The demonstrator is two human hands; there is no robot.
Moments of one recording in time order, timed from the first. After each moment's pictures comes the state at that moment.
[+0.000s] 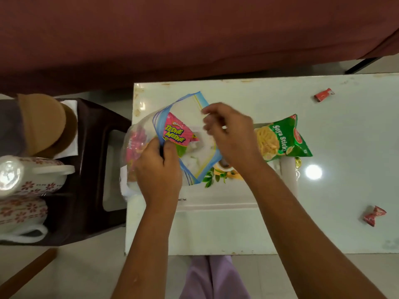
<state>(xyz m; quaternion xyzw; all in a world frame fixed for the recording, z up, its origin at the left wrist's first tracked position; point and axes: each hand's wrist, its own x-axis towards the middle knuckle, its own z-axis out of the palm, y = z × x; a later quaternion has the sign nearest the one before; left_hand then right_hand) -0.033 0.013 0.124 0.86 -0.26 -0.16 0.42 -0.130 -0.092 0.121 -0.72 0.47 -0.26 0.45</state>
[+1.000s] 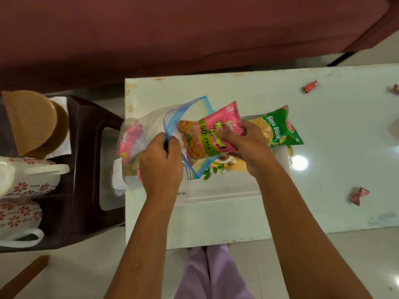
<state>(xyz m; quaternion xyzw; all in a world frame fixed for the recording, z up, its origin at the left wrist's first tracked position) -0.022 0.019 0.116 0.85 -0.31 -0.20 0.37 -0.161 -0.074 0.099 -0.40 0.58 -0.23 0.67</state>
